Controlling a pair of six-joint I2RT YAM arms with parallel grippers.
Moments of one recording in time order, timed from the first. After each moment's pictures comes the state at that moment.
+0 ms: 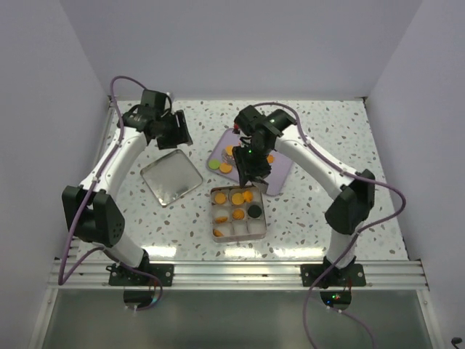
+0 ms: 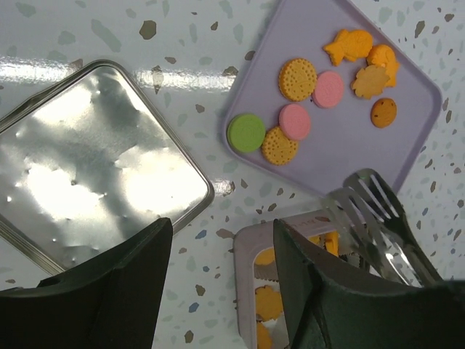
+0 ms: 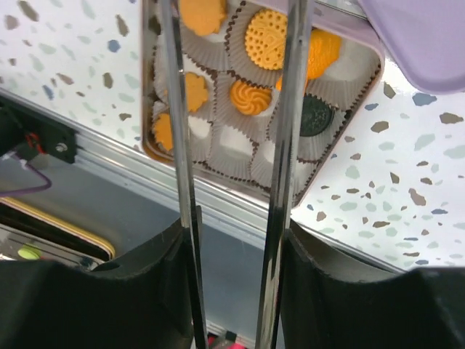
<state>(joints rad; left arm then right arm) -0.21 1.61 1.50 -0.80 0.14 -0.43 0.72 1.82 1.87 -1.36 -0.18 0.44</state>
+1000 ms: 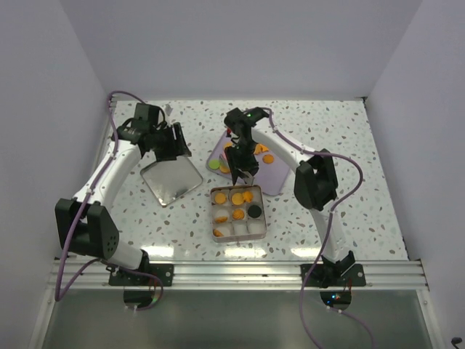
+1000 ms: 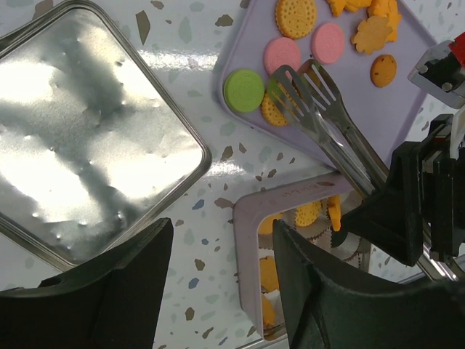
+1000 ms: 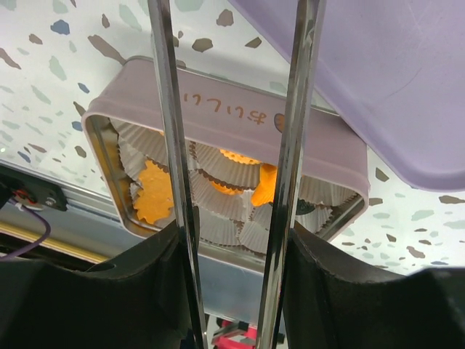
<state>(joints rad) -0.18 1.49 1.31 -0.75 0.25 -0.41 0.65 2.24 2.09 -1.37 -0.22 0.40</state>
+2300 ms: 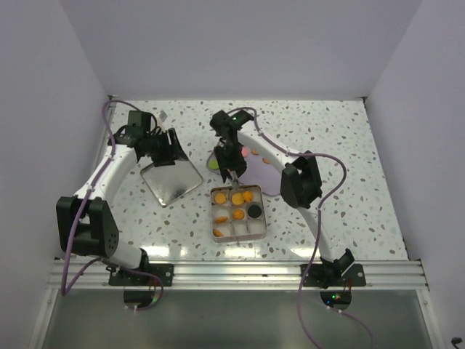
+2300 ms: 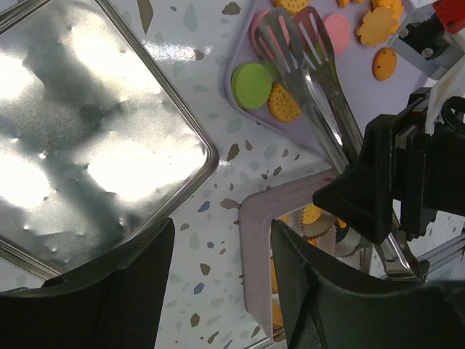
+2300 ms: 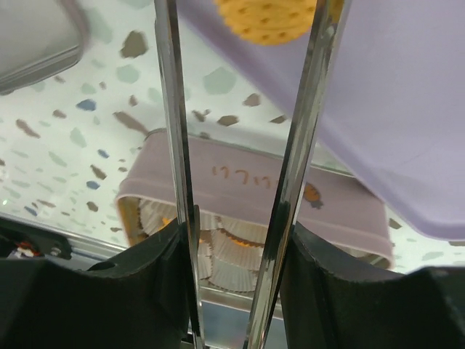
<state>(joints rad) -0.09 1.49 1.19 -0.65 0.38 -0.38 0.72 2.40 2.31 -1.37 -0.14 0.46</state>
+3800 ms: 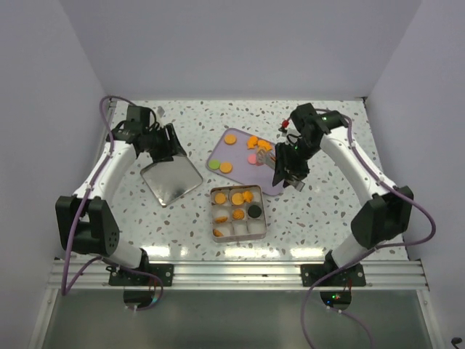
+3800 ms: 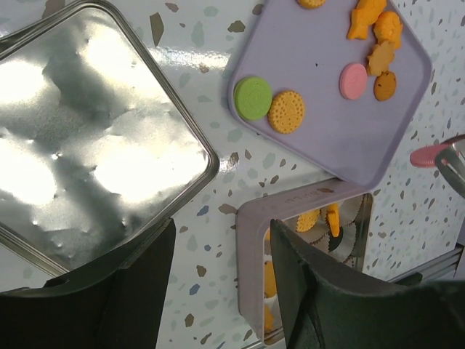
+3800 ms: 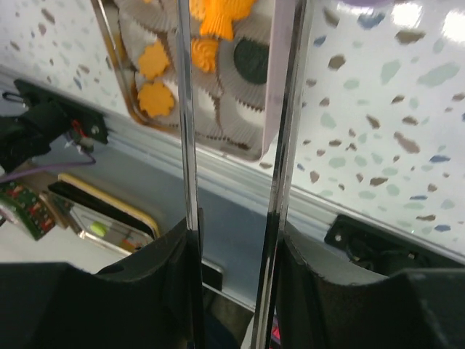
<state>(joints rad) -0.09 1.50 1.25 -0.70 0.35 -0.41 0.36 1.65 1.61 -1.36 -0.38 0.33</state>
